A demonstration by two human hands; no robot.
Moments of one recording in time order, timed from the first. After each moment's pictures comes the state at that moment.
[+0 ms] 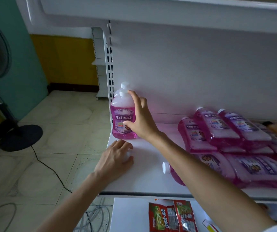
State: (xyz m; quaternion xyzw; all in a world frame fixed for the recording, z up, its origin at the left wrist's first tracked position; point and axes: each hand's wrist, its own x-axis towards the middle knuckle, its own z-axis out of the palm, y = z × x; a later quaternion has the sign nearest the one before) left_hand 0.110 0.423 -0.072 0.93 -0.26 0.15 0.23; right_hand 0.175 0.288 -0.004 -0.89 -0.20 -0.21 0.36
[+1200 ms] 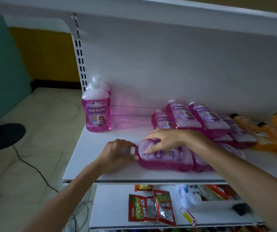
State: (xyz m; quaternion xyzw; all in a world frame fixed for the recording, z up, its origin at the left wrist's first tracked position) left_hand 0.085 0.345 -0.054 0.88 -0.29 0.00 0.37; right_hand 0.096 0.137 0.024 -0.94 -0.20 0.27 0.09
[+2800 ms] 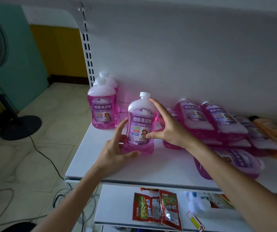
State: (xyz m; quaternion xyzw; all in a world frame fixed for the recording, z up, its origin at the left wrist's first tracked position) left_hand 0.079 0.343 -0.065 0.78 -0.21 0.04 0.59; right_hand 0.118 0.139 -0.010 -0.84 -0.22 0.01 0.49
